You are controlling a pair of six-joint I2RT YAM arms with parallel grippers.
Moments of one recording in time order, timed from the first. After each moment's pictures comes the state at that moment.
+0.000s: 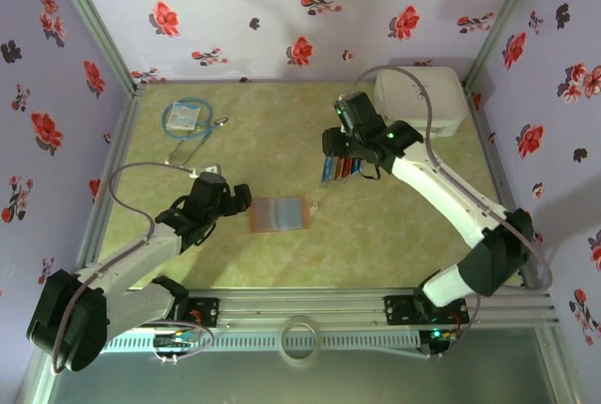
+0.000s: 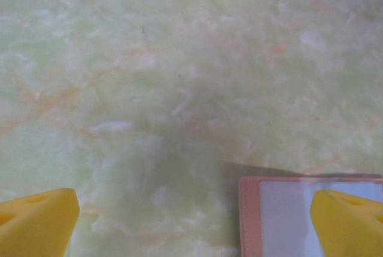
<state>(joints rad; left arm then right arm) -0.55 1.06 0.52 -0.25 -0.26 -0.60 0.64 1.52 1.47 -0.83 0.15 0.43</state>
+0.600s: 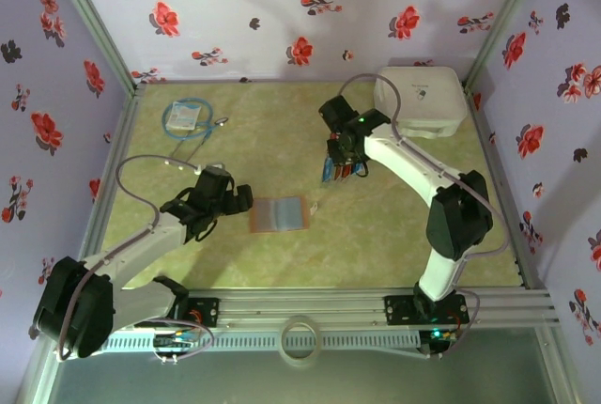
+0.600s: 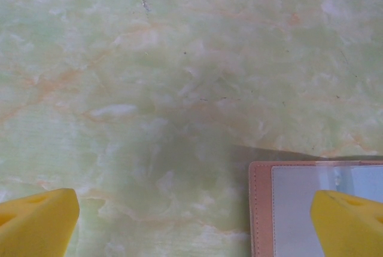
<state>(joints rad) -0.54 1.14 0.59 -0.34 -0.24 -0.58 0.60 1.76 1.54 -1.00 0.23 0.40</state>
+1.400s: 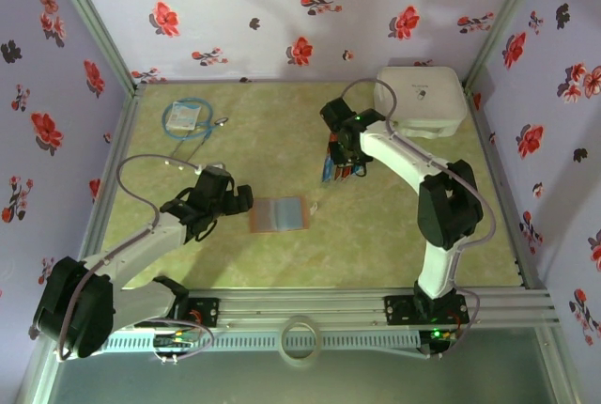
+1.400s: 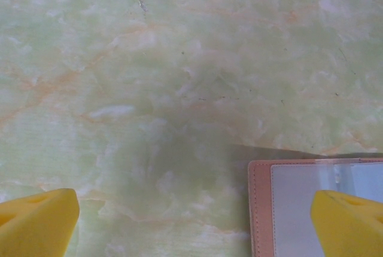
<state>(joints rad) -0.54 1.14 0.59 -0.33 -0.23 -0.57 0.56 1.85 1.54 -0.98 0.21 0.40</state>
